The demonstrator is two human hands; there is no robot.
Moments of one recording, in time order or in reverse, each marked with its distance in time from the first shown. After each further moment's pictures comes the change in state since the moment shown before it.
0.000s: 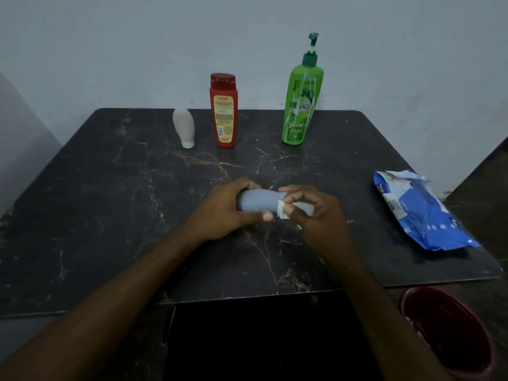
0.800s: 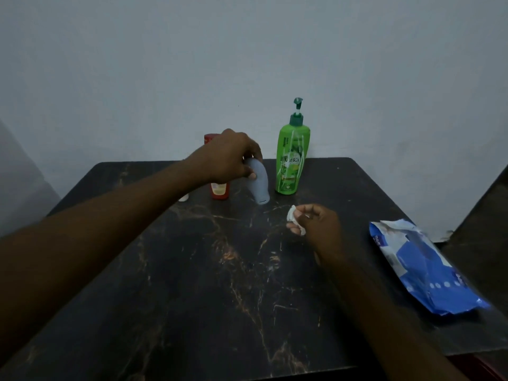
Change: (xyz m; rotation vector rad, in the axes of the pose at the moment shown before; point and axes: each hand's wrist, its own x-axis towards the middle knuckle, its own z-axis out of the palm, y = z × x) left_hand 0.148 0.074 -0.107 0.622 0.040 0.255; right_hand 0.098 0.045 -0.009 0.327 0.222 0.489
